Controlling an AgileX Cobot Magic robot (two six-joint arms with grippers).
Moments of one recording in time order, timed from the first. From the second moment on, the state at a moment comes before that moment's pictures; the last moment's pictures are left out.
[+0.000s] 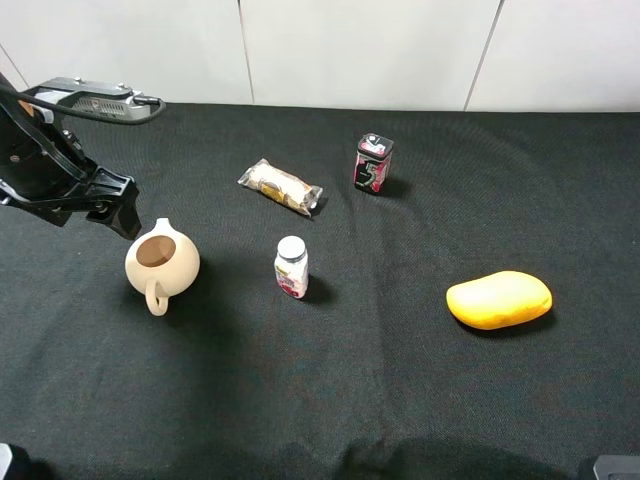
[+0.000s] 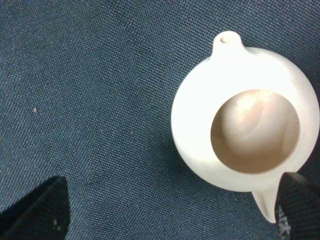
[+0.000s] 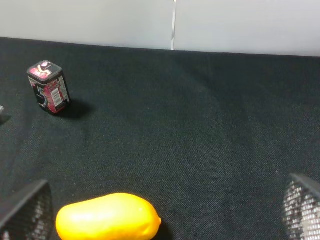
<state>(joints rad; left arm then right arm) -0.25 1.50 -0.81 0.02 0.68 -0.02 0.03 -0.01 -0.50 0.10 1.02 -0.07</state>
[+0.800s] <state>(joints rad) -0.25 1.50 -0.81 0.02 0.68 -0.02 0.03 -0.01 -0.50 0.10 1.02 -0.07</state>
